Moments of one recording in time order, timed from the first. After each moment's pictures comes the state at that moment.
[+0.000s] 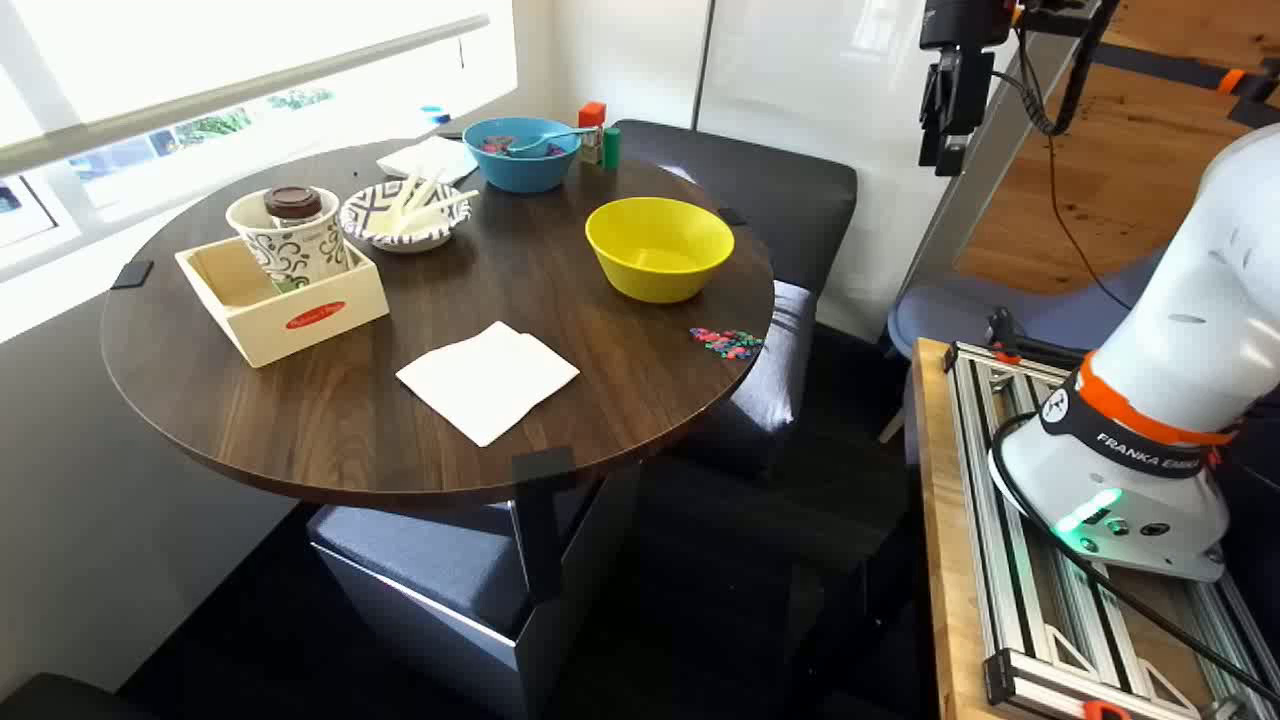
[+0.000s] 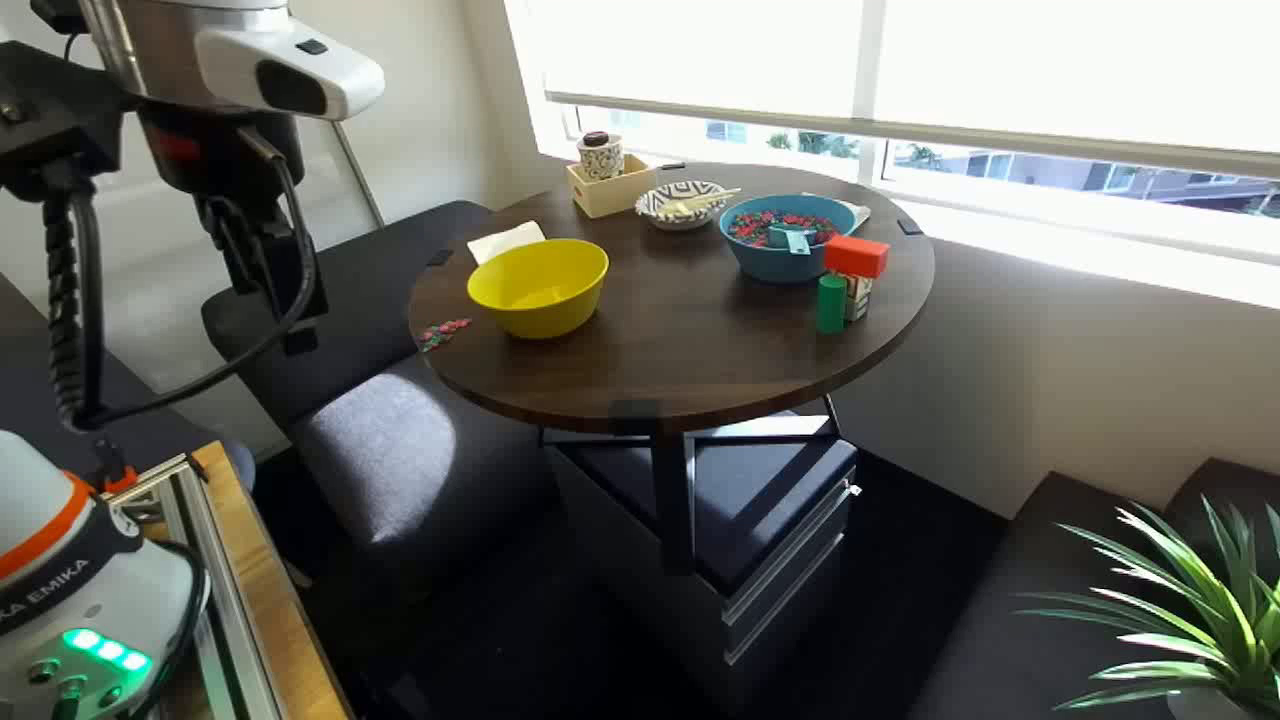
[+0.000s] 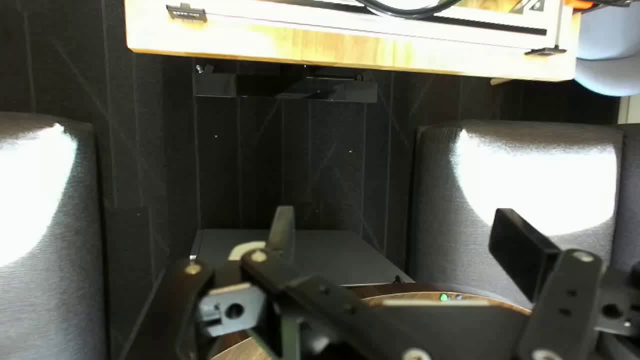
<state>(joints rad) -0.13 -0.70 -0.35 -2.62 -0.10 1.68 -0.42</state>
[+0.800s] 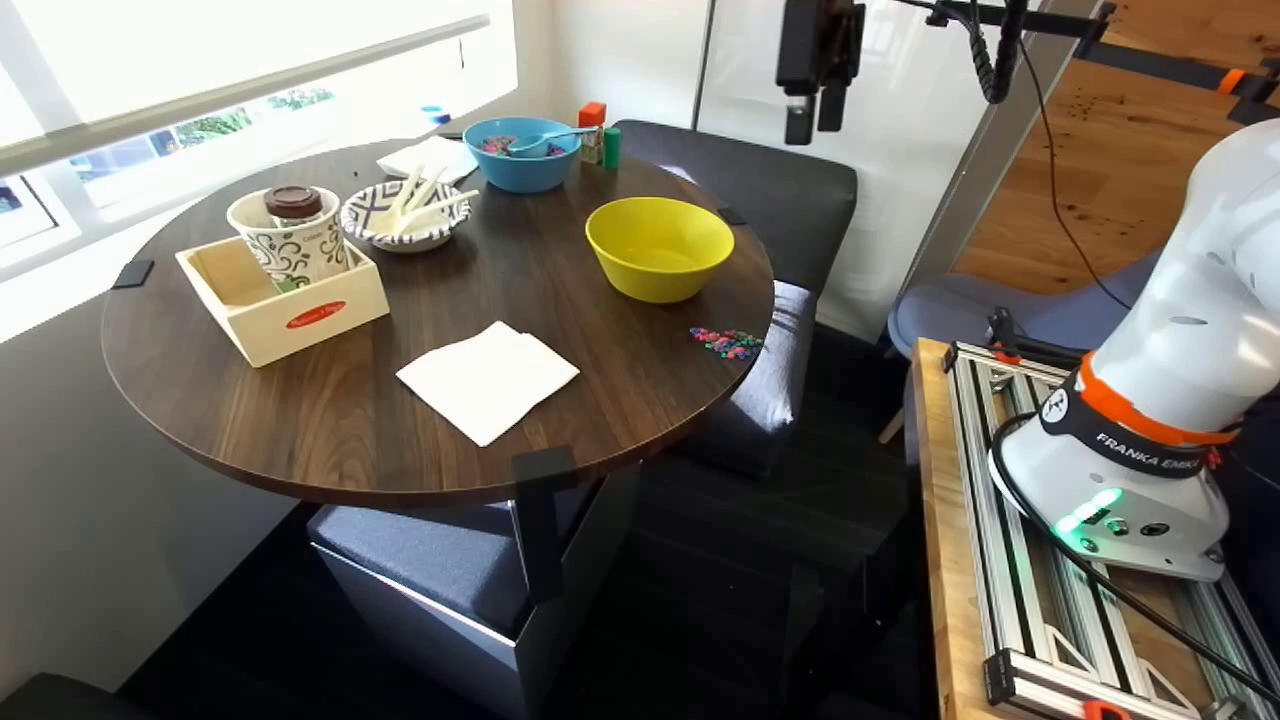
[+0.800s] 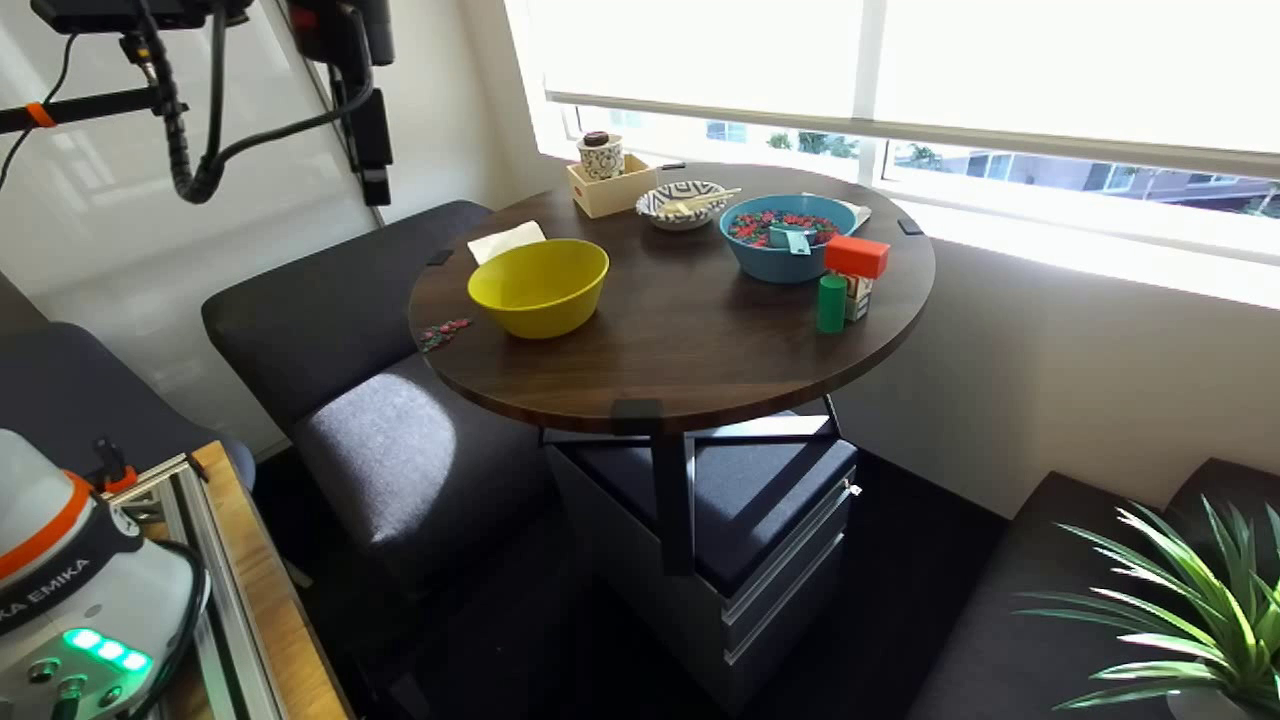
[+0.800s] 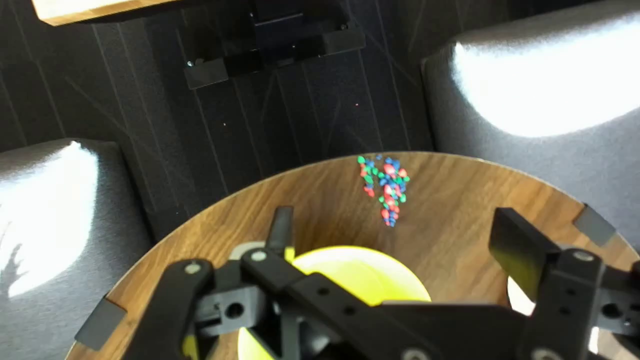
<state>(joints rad) -0.04 -0.40 -0.05 -2.33 0.10 1.73 0.11</state>
